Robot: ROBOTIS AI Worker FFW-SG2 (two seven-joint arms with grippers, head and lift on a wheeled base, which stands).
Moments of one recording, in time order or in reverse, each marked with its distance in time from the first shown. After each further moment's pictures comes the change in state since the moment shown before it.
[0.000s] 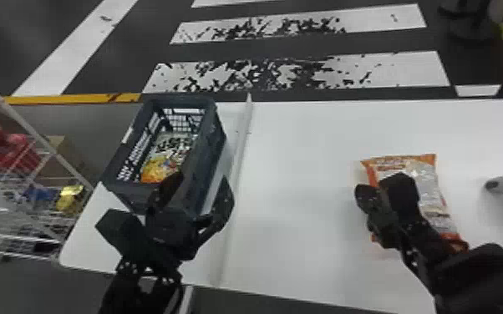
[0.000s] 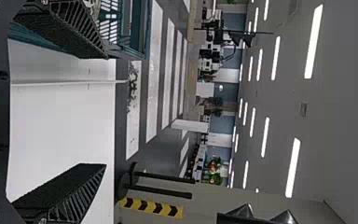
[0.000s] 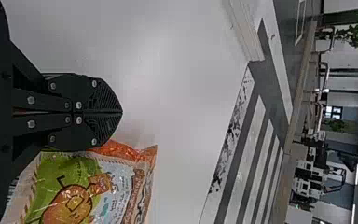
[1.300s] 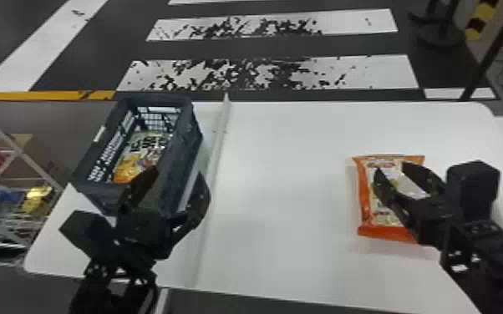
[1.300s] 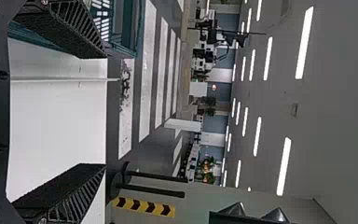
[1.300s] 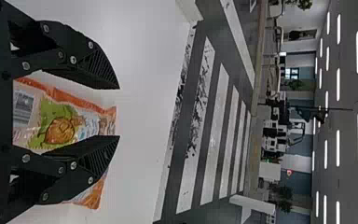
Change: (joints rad) left arm -0.005 -0.005 -0.005 -0.002 0.001 -0.030 0.000; right arm 0.298 -0.050 -0.259 -0.523 -0.083 0.104 0.031
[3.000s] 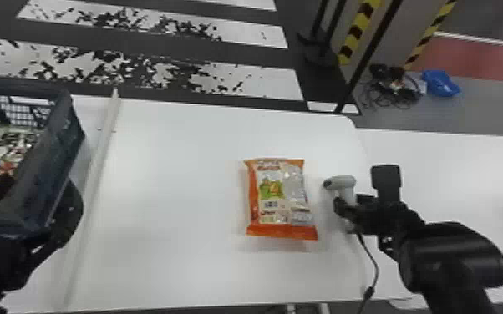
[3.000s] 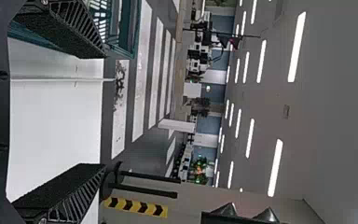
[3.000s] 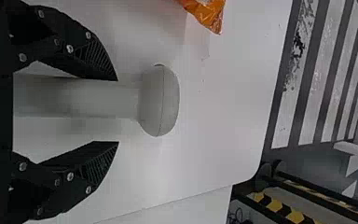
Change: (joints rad) left arm 0.025 -0.021 0.007 0.016 0.004 -0.060 -0.019; right arm -0.264 -0.117 -0.214 0.449 0.013 0.243 0.090
